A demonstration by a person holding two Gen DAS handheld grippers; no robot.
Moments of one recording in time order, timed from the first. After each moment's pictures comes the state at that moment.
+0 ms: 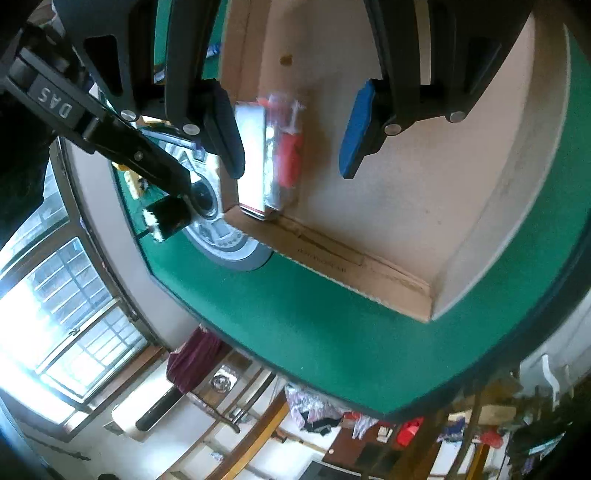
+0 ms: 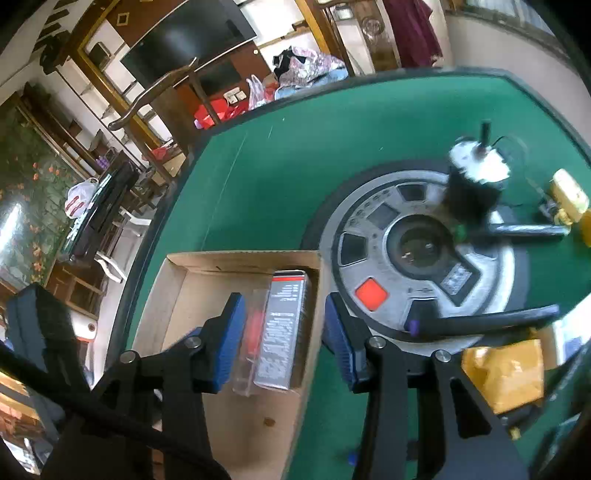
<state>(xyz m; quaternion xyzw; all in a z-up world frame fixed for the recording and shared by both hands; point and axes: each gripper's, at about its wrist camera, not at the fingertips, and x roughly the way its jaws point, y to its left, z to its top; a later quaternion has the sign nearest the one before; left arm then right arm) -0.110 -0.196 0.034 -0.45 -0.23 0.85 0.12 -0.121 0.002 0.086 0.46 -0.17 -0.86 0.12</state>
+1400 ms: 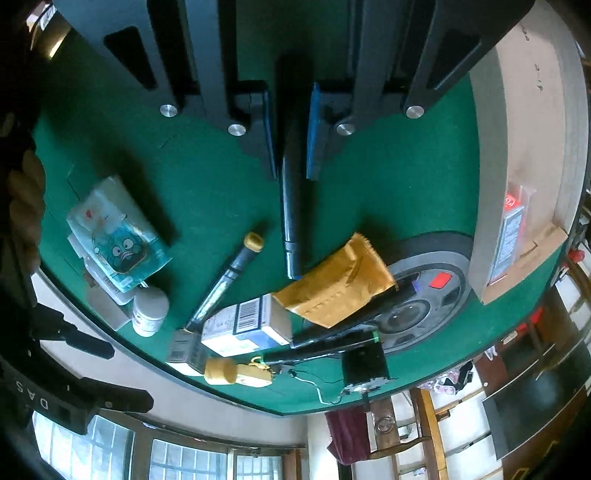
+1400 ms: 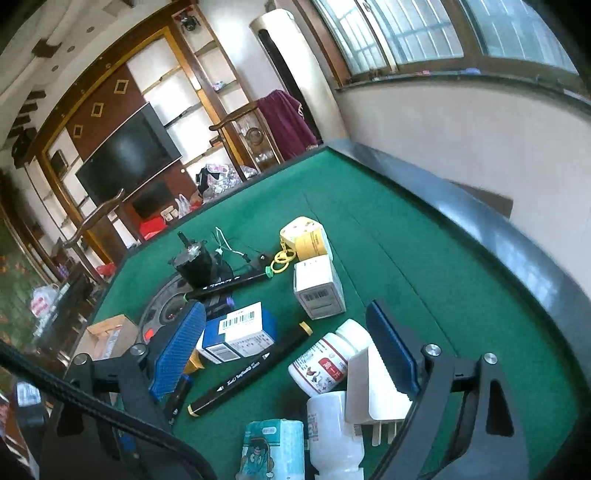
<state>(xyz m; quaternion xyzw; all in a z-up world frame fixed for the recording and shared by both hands) 0.021 0.031 0.013 -0.45 0.15 0.85 0.23 0.017 0.252 0.076 0.28 -0.23 -0.93 -0.03</state>
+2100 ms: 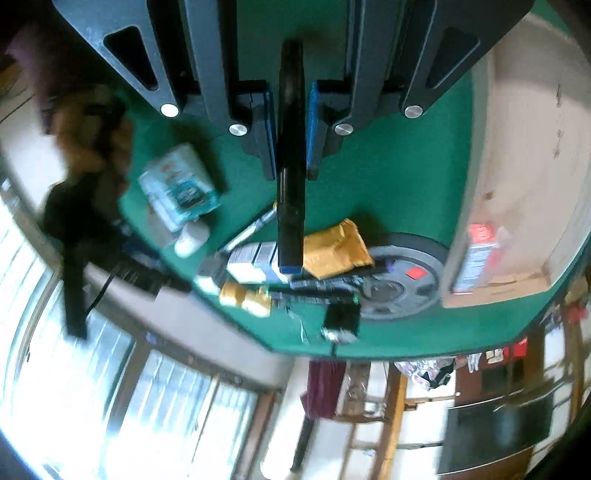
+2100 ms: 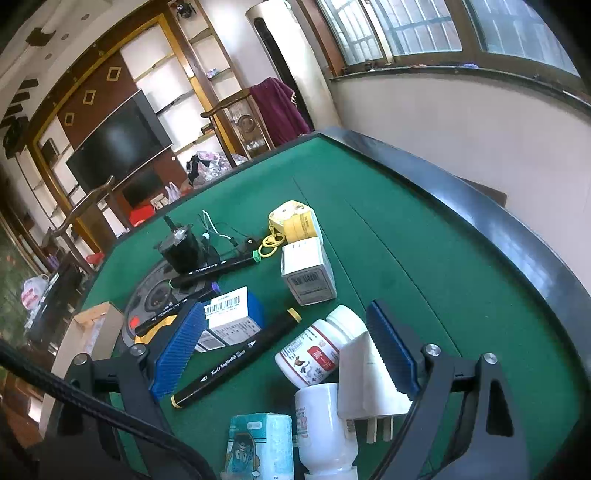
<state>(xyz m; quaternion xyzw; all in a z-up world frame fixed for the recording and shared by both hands) 0.066 -0.031 0.064 -0.38 -0.04 0.89 0.26 0.014 0.249 0.066 0.30 -0.21 -0.93 -0.05</state>
